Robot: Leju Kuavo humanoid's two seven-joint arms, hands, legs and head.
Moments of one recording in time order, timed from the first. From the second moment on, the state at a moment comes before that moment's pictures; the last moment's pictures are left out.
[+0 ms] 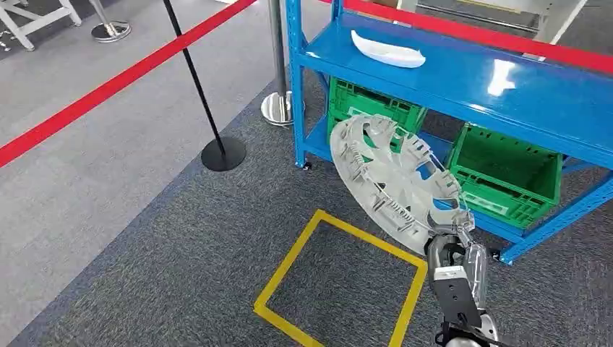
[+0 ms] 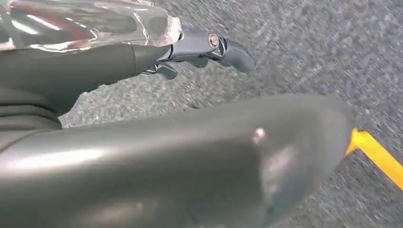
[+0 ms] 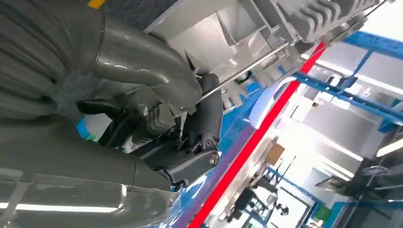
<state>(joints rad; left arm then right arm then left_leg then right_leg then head) -0.06 -0.16 0.41 -0.19 -0.04 0.28 -0.45 0.11 0.11 0.01 -1.67 0.59 -0.32 -0.44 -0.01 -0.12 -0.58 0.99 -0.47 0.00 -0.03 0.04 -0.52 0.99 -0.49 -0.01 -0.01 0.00</state>
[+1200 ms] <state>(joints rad) -0.05 -0.09 0.36 -0.19 -0.14 0.19 -0.33 0.14 0.07 0.06 -1.65 0.61 -0.35 -0.46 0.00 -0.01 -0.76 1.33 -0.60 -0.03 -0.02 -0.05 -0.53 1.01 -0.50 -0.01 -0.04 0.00</state>
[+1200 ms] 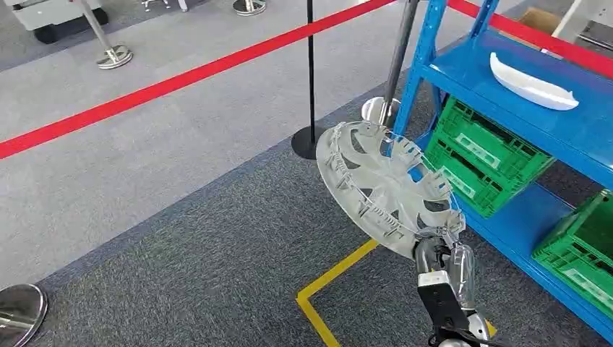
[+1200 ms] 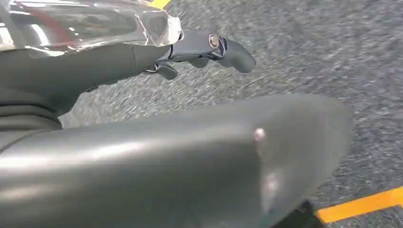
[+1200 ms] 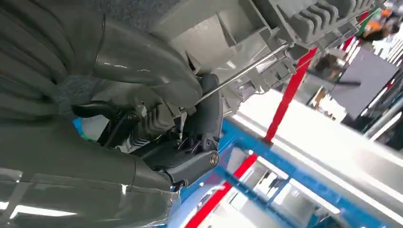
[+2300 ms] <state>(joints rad) -0.03 0.03 0.54 -0.22 0.10 -0.28 -0.04 0.17 0.07 0.02 -1.69 0.62 -0.30 -0.45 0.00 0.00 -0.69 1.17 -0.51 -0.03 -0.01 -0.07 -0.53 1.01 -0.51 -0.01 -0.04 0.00</state>
